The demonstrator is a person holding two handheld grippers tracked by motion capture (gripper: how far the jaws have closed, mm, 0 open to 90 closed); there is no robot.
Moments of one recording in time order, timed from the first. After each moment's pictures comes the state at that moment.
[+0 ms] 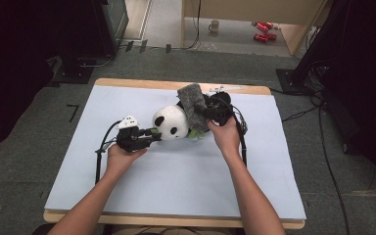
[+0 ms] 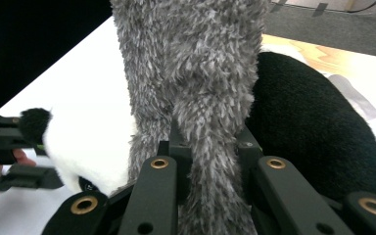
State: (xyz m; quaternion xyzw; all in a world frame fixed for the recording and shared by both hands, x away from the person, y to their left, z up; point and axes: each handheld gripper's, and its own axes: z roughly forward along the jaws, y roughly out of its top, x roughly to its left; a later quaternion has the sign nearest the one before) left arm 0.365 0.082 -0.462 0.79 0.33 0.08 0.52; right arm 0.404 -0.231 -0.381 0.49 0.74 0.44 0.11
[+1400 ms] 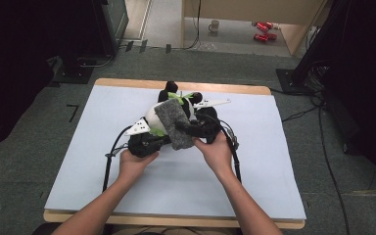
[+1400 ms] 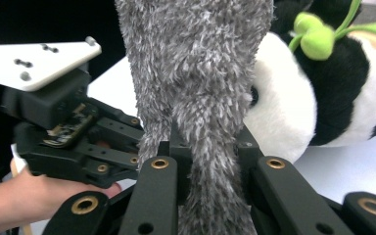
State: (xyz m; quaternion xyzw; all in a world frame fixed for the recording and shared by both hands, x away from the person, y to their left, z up) left arm 0.341 0.046 -0.451 0.77 0.30 0.04 0.56; right arm 0.345 -0.186 -0.367 0.42 0.77 0.47 0.05
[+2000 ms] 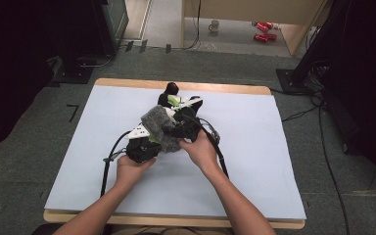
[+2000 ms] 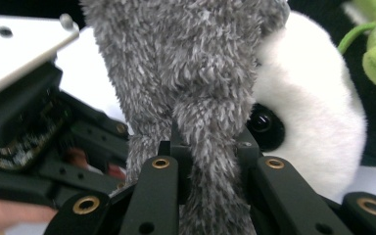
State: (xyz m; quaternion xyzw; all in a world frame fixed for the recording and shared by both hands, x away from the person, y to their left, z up) left arm 0.334 0.052 -0.465 0.79 0.34 0.02 0.52; right arm 0.367 -0.139 -0.388 0.40 0.83 0.39 0.04
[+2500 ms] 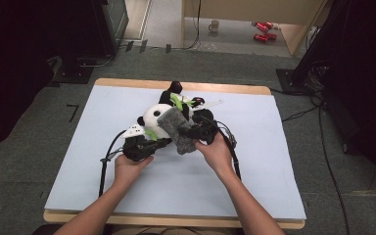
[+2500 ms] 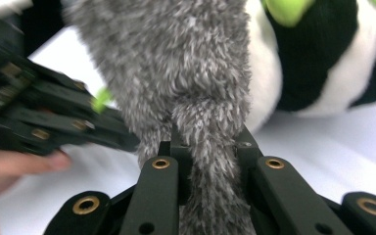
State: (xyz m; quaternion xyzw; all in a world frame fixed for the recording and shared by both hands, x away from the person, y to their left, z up) left arm 0.337 0.061 -0.464 0.77 0.35 0.03 0.54; right arm 0.360 -0.185 -0.391 0.44 0.80 0.40 0.04
